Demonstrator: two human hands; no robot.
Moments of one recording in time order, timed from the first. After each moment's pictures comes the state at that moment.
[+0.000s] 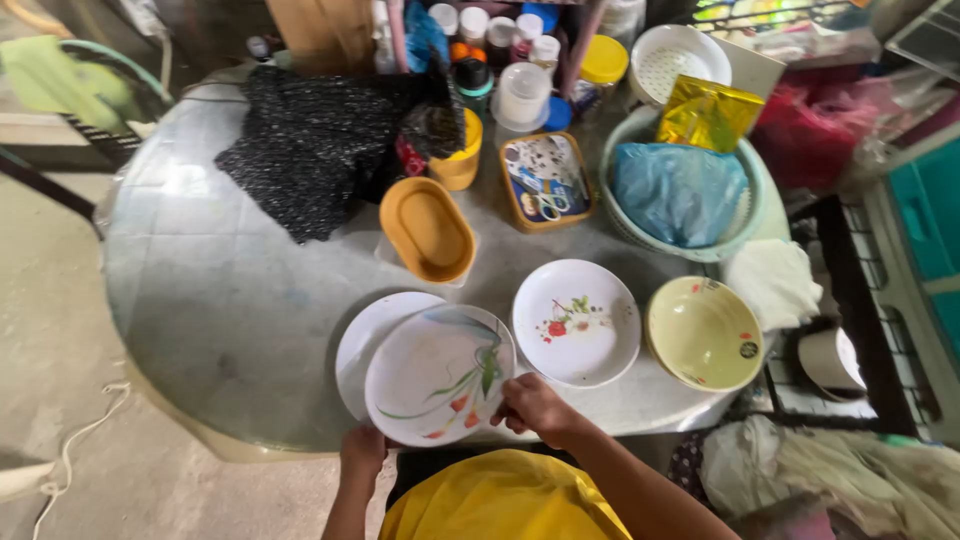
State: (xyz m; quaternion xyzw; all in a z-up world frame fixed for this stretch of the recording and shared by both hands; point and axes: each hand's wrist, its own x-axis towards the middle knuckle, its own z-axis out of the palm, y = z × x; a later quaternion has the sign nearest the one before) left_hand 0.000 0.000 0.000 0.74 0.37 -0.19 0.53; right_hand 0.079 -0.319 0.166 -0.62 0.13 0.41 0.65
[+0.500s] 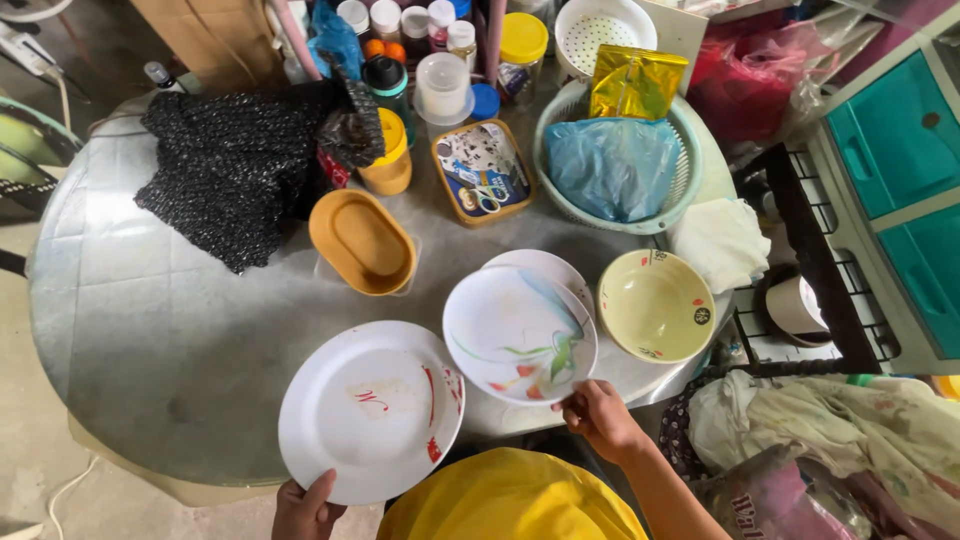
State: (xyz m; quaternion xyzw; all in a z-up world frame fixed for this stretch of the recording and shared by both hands) left_hand -0.035 0.033 0.058 0.48 0.35 -0.16 0.79; right_hand 0.027 -0.458 0.158 -0.48 0.32 0.22 0.79
